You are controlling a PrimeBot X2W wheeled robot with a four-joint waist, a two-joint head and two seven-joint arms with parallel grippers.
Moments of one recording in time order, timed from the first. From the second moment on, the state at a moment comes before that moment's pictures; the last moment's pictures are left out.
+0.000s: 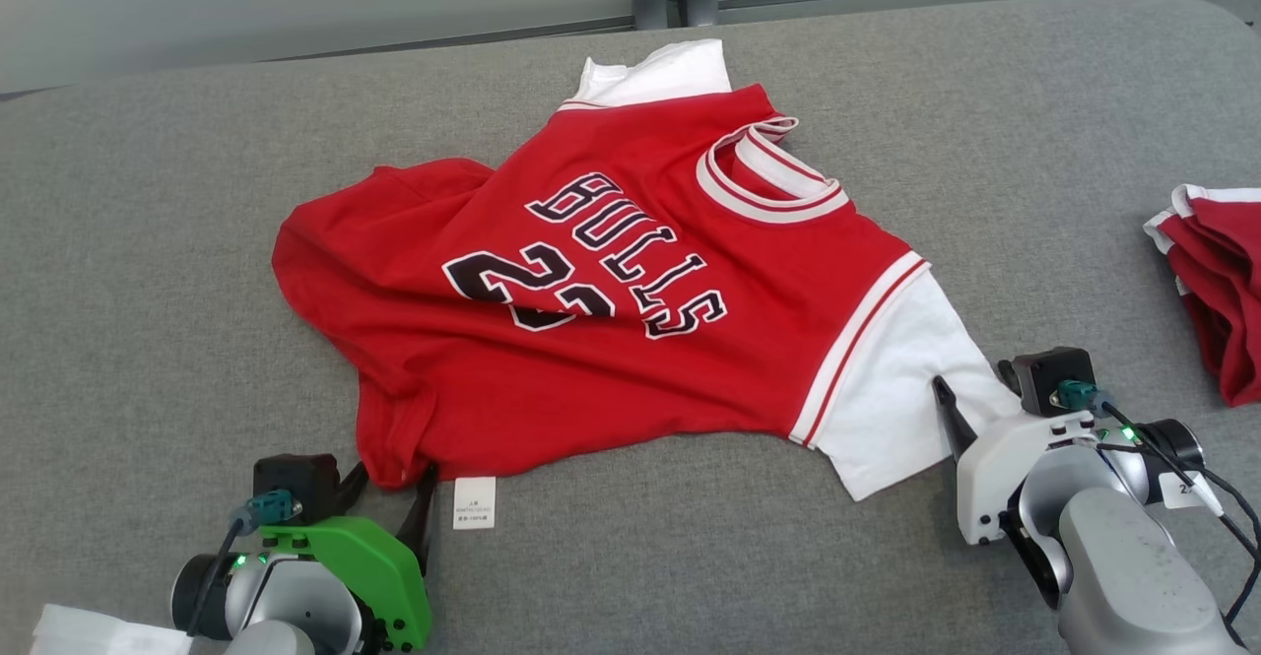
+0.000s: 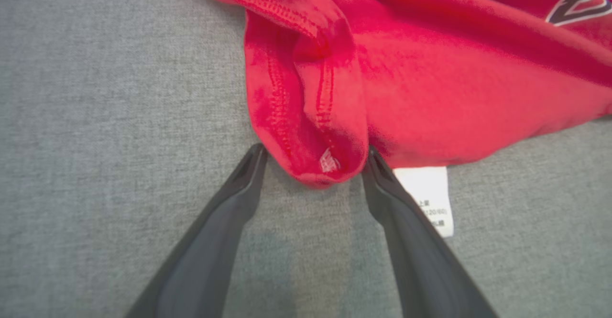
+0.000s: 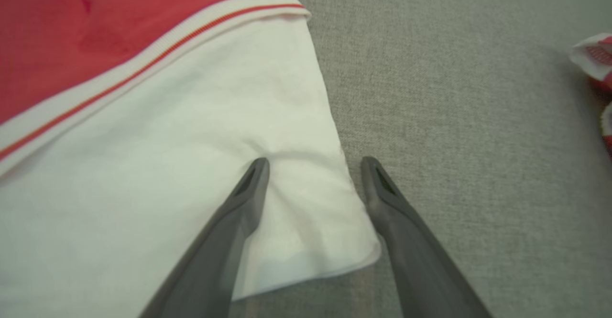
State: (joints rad) left arm -0.12 0.18 -0.22 0.31 -0.37 -0.07 0.18; right arm -0.37 -0.17 0.11 0.68 0.06 0.13 -0.01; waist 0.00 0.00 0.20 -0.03
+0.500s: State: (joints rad) left arm -0.15 0.19 -0.16 0.31 -0.54 -0.11 0.21; right arm -0.40 -0.18 0.17 0.67 0.31 0.13 0.01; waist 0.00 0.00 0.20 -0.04
